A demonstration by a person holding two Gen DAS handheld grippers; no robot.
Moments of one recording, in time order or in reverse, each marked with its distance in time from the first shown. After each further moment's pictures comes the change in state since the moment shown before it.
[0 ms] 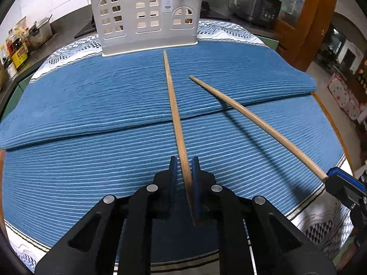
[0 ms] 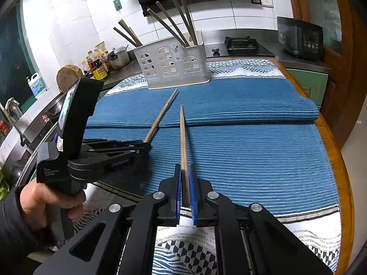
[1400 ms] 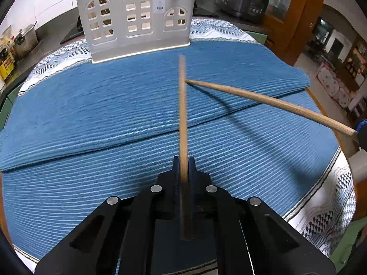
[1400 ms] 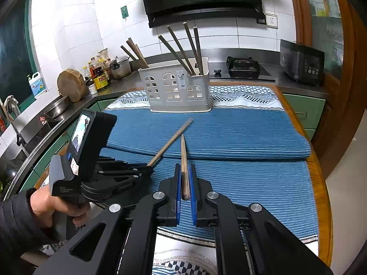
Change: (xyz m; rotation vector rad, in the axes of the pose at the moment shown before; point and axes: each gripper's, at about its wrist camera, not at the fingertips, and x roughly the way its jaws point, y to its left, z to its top) left arm 0.001 0.014 0.013 0.073 0.015 -0.080; right arm -0.021 0.011 0.038 -0.070 -0.076 -0.040
